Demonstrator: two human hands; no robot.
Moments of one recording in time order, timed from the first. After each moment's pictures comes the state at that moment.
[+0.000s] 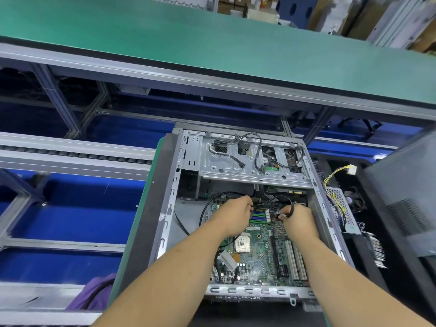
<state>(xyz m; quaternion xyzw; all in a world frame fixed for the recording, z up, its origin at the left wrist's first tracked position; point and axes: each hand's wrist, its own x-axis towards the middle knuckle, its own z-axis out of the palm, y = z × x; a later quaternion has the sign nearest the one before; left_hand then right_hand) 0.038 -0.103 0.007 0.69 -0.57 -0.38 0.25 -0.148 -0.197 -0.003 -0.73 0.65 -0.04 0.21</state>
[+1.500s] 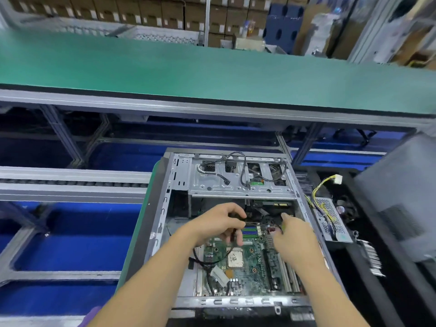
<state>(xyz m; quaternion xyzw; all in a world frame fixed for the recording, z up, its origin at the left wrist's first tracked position) 0.060 -0.084 0.069 0.54 -0.45 -0.63 0.34 -0.151 -0.136 0.071 -0.77 0.61 -0.09 0.17</state>
